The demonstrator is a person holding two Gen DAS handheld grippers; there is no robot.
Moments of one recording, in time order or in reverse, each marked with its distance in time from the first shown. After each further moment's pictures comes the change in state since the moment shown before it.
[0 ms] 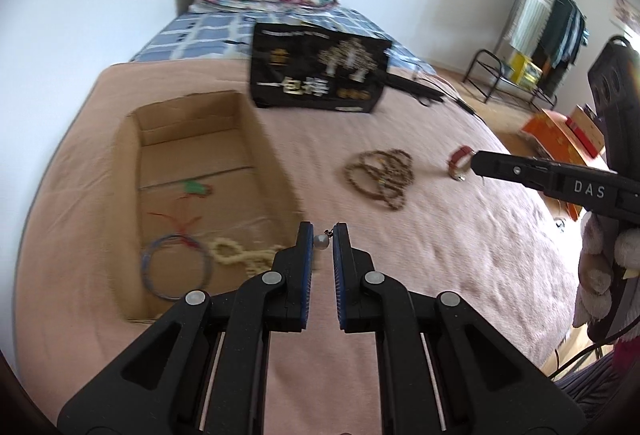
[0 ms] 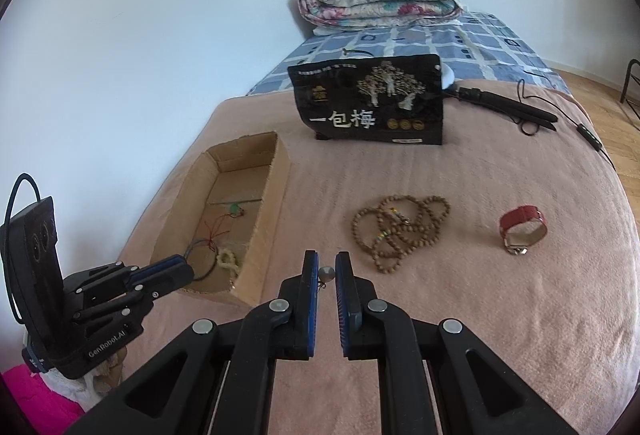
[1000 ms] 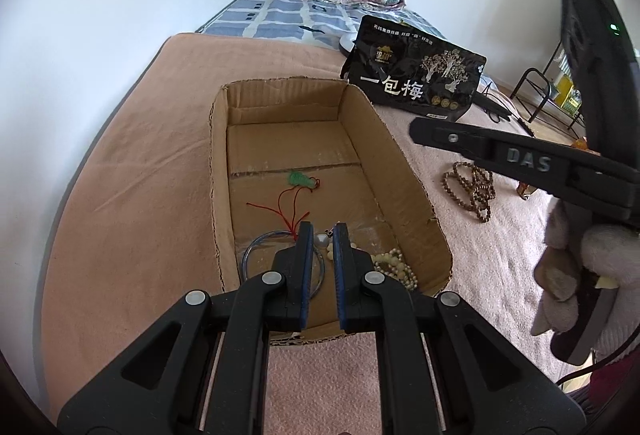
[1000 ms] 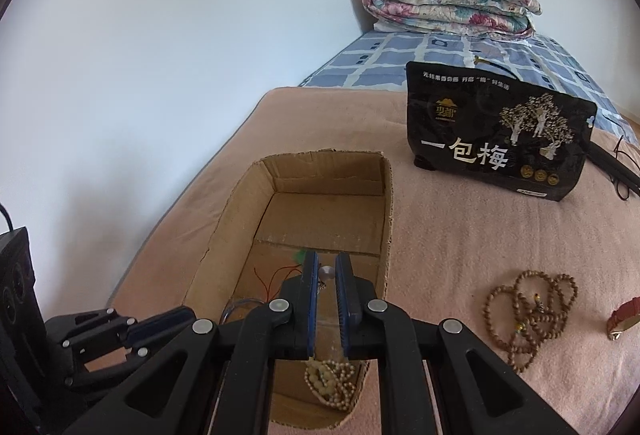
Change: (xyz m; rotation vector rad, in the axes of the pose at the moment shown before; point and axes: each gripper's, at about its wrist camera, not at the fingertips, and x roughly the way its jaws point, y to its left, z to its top) left arm 0.007 0.088 -0.001 -0.120 0.030 0.114; right arm 0.122 0.110 0.051 -0.119 0.013 0.059
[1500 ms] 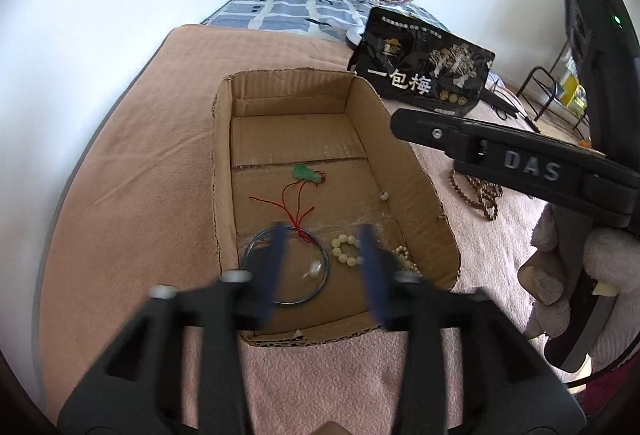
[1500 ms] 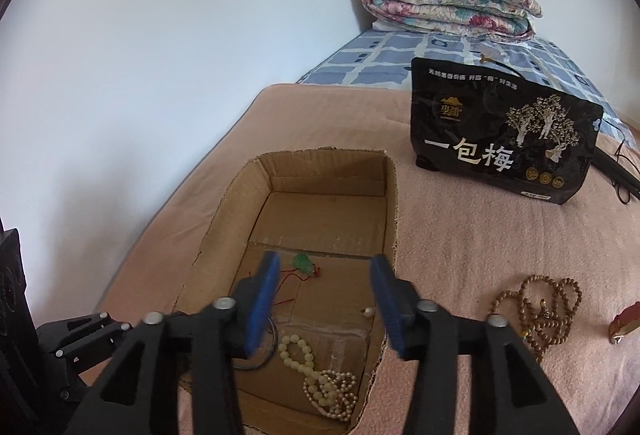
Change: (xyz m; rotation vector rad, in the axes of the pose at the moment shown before) left arm 0.007 0.001 -0.001 -0.022 0.011 0.024; right arm 0.009 0.006 0.000 -0.013 -0.009 -0.032
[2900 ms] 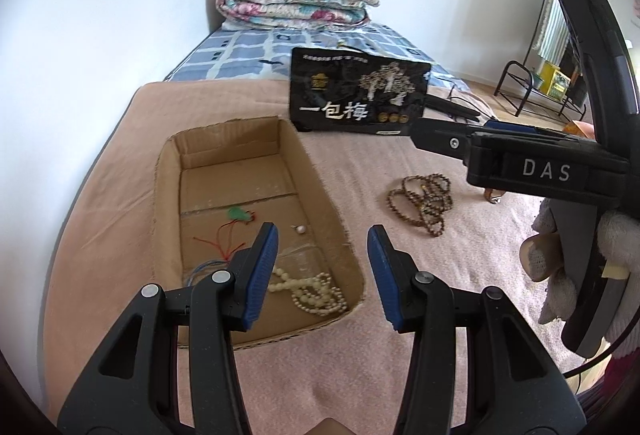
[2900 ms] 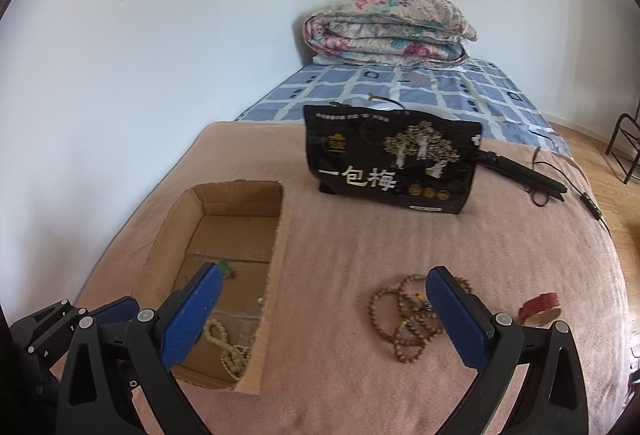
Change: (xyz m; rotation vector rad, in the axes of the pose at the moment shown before) left arm -0.029 -0.085 0.004 0.141 -0.106 -0.025; right arm -0.082 -0.067 -0.009 0.036 -0.101 -0.172
